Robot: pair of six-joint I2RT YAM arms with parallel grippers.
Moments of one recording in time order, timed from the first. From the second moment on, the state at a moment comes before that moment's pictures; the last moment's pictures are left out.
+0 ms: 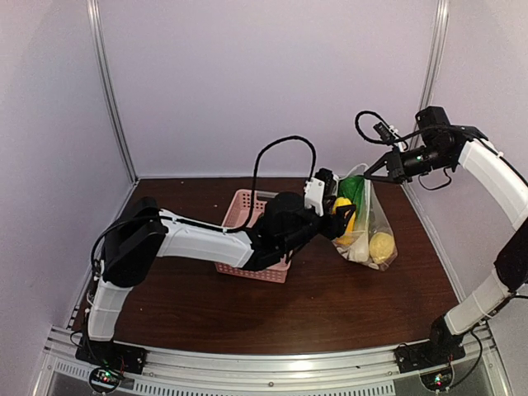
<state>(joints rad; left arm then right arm) -1.12 2.23 1.59 0.70 -0.17 -0.23 0.14 1.48 1.57 -0.99 -0.80 -0.03</state>
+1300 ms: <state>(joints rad) -1.05 2.23 1.80 -0.14 -0.06 -0.57 0.13 1.41 1.43 -0.88 -0.69 -0.06</state>
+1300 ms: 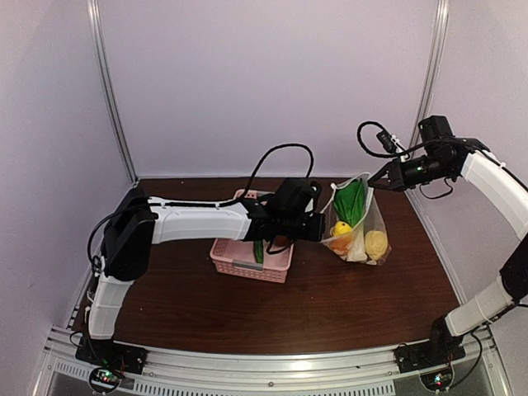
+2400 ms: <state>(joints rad) -0.99 2.26 2.01 -0.07 0.15 -0.52 0.14 1.35 1.45 -0.89 -0.28 -0.19</state>
